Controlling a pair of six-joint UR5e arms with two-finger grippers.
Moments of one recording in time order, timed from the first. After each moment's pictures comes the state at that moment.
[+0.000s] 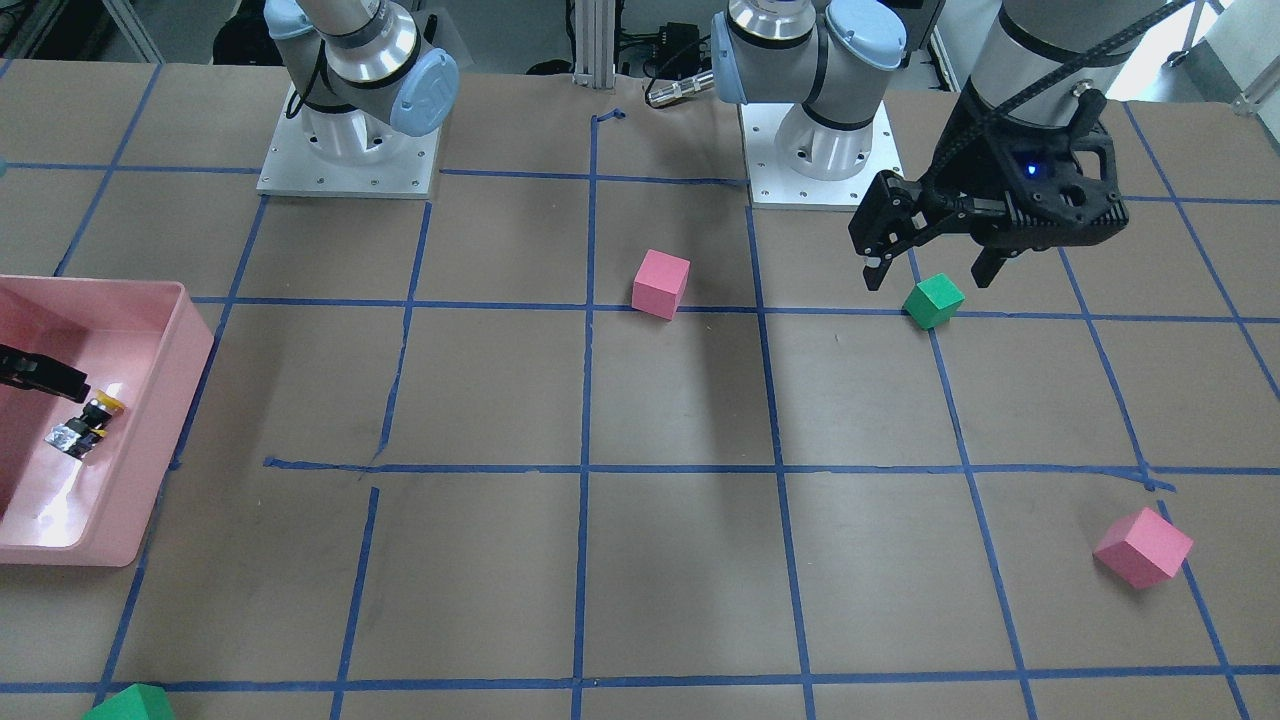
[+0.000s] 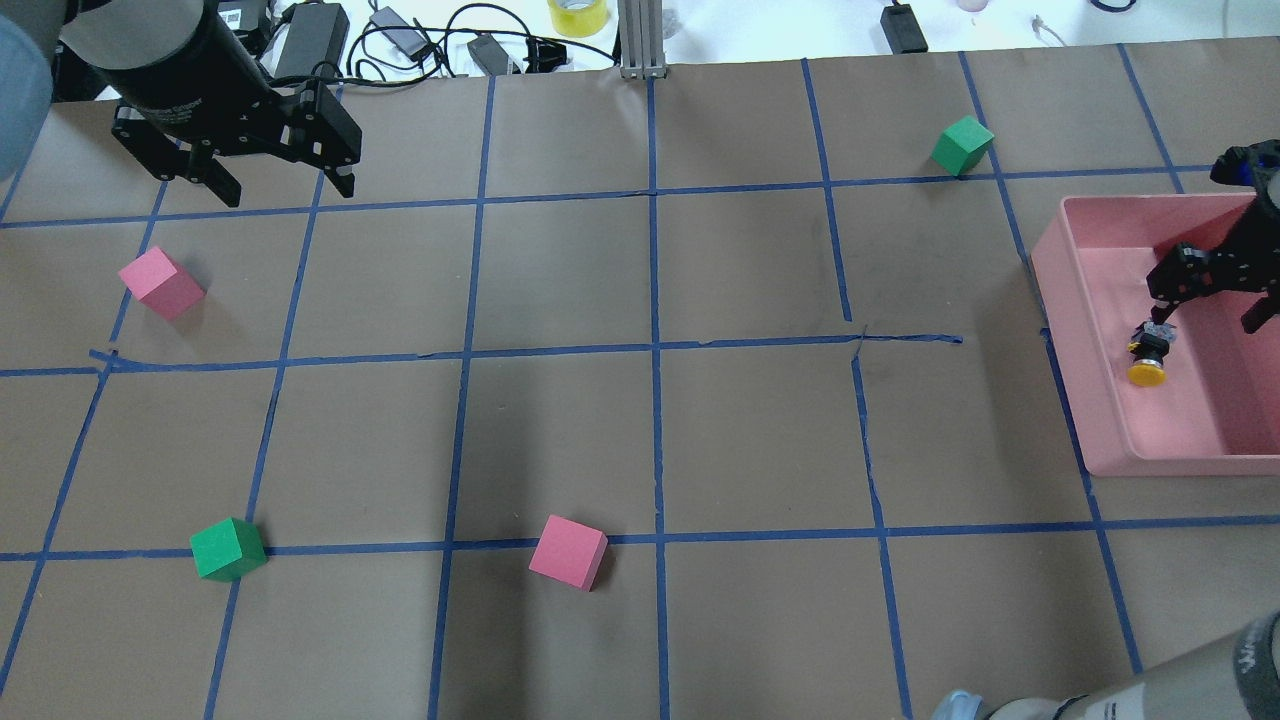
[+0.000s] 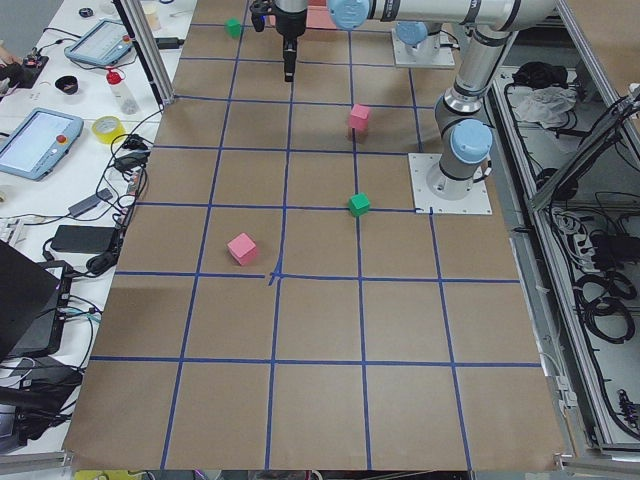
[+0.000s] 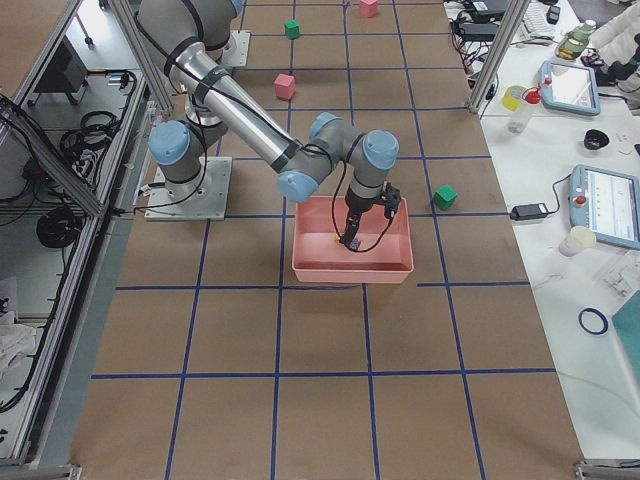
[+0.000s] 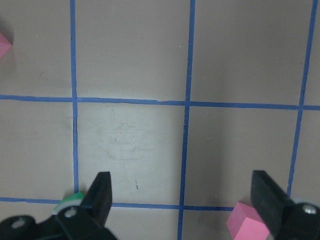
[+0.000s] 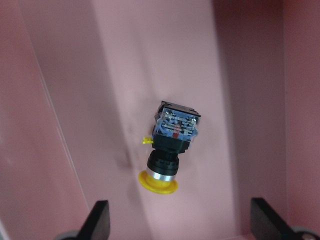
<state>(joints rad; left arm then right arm) -1.51 -1.59 -1.50 -1.53 1.58 0.00 0.98 -1.26 1.79 -1.98 -1.68 -0.37</state>
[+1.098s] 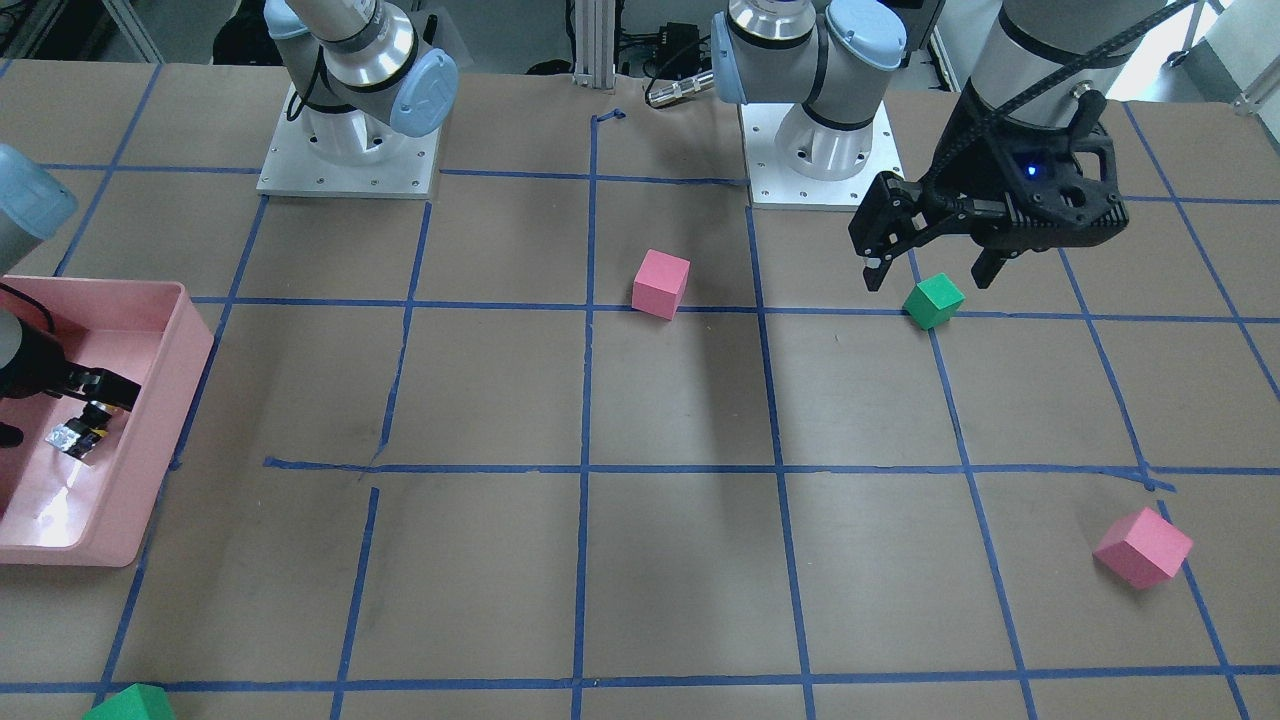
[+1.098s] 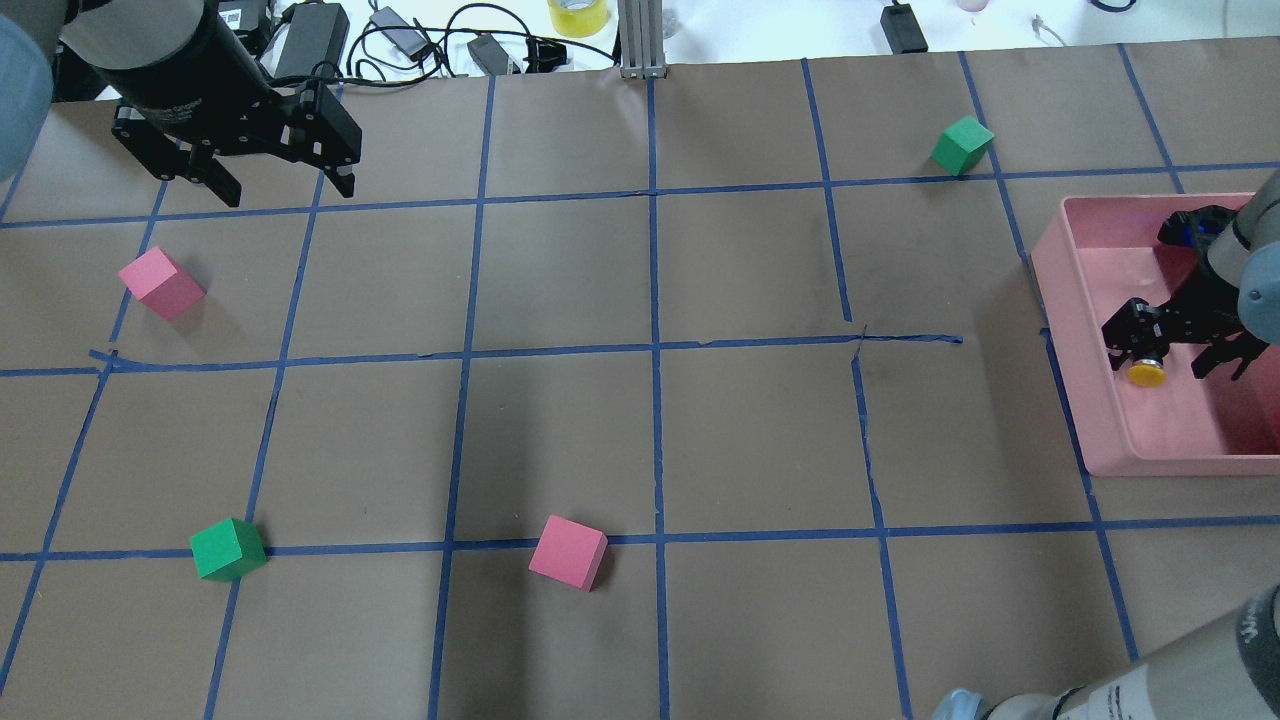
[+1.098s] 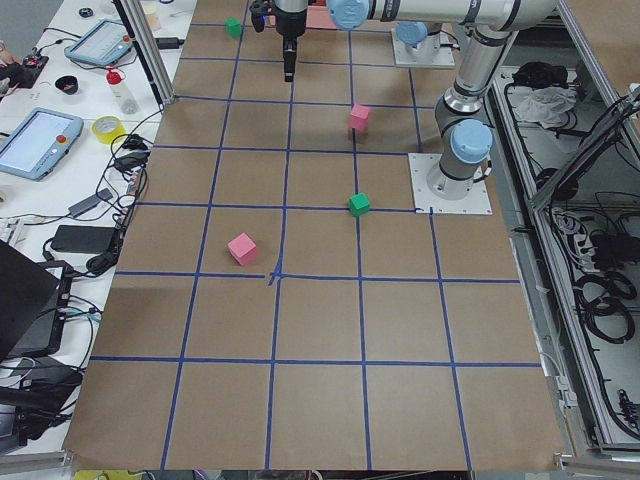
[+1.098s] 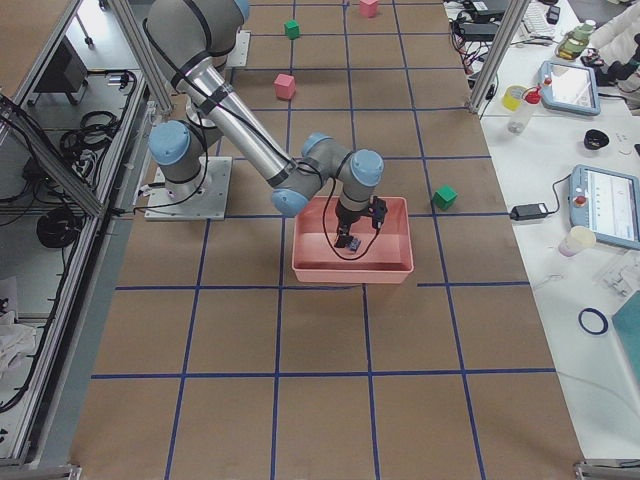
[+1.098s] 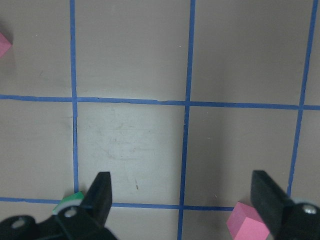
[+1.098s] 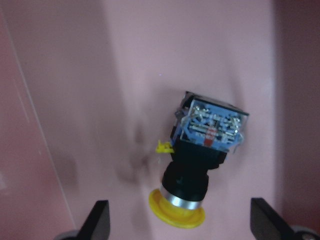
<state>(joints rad) -1.51 -1.59 -1.50 -1.53 1.58 0.00 0.97 -1.21 1.91 -2.15 -1.67 -0.41</state>
